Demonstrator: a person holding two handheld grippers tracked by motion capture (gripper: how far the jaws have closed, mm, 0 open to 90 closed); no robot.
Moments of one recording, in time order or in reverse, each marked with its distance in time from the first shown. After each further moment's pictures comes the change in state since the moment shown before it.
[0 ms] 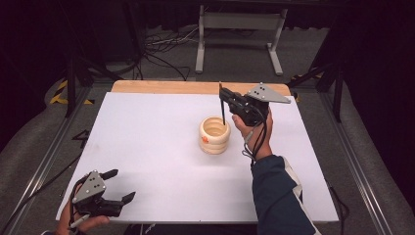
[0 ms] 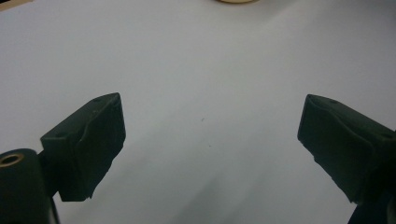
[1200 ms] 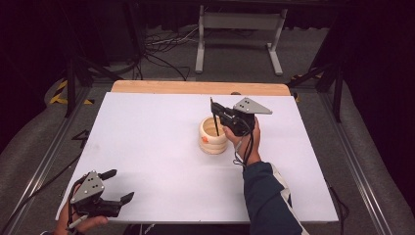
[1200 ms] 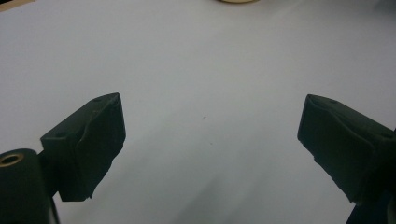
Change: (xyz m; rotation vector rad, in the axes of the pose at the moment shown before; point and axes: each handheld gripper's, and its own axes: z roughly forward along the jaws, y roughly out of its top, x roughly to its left) left arm 0.000 -0.001 -0.002 0.001 0.005 0.001; right arm 0.001 -0.056 0.025 0.076 0.021 0.008
